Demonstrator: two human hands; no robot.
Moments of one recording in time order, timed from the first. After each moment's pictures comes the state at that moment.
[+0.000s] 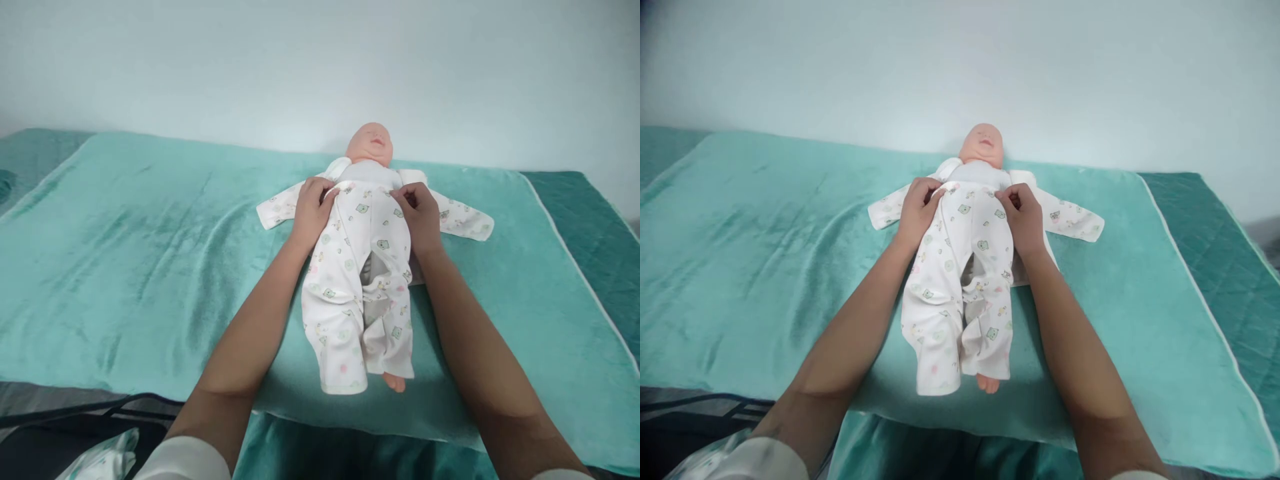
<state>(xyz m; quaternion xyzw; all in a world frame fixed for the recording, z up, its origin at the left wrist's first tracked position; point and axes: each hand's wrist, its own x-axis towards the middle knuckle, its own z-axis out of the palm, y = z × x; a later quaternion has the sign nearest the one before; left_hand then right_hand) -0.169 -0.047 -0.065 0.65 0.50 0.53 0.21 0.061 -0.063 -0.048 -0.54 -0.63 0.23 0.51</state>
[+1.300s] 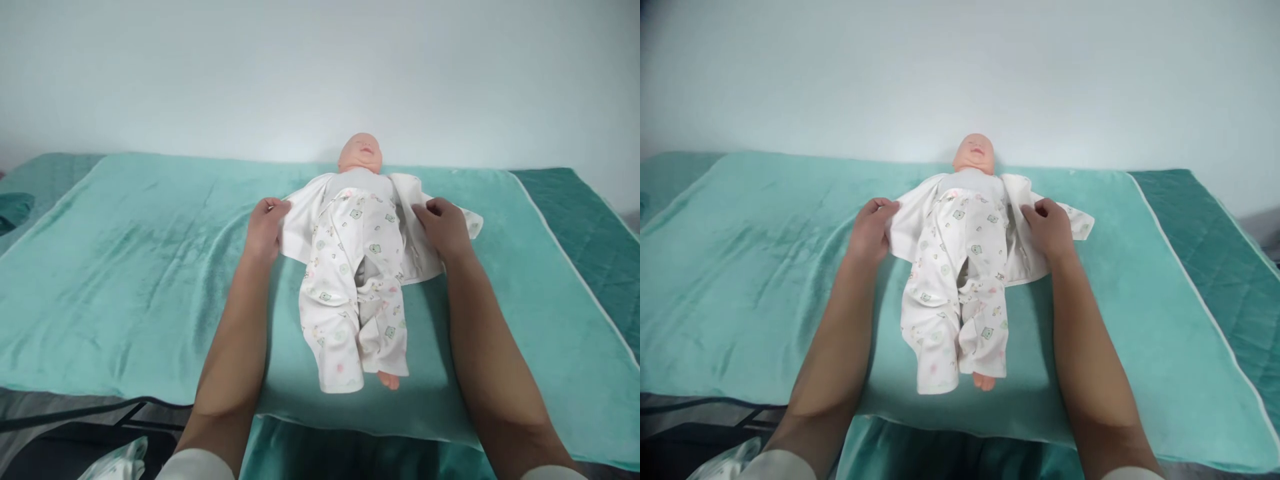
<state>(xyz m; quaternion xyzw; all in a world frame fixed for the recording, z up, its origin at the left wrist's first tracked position) -0.220 -0.080 -0.040 0.35 0.56 0.60 0.45 0.120 -0.077 -0.031 -0.72 -0.56 0.21 0.37</state>
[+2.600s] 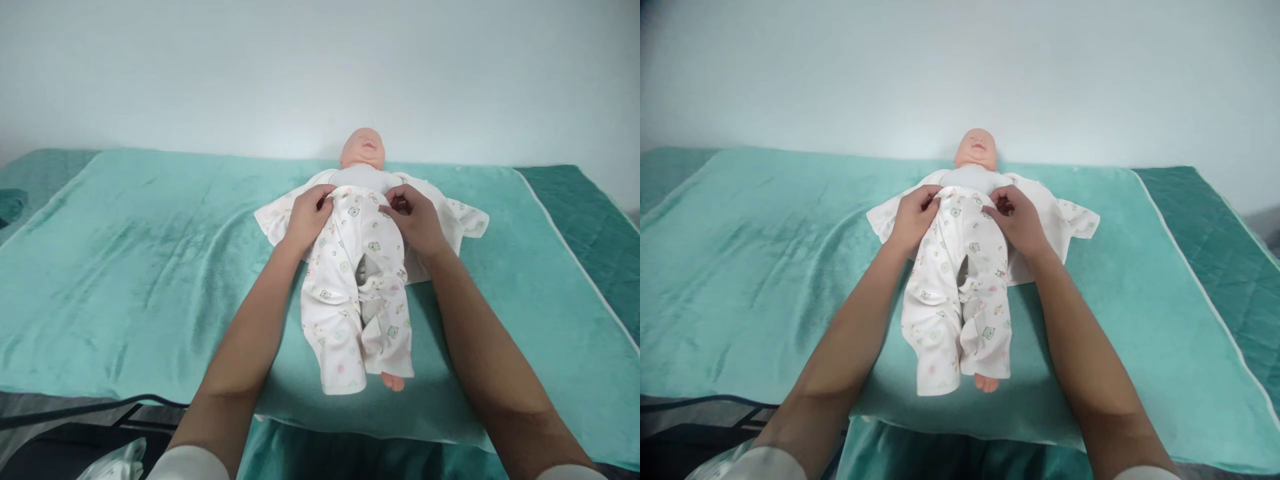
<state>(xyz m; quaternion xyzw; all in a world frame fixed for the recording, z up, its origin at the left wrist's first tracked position) -0.174 -0.058 -0.044 0.70 0.51 0.44 0.24 0.065 -0.079 -0.027 -0.49 -0.66 0.32 0.47</state>
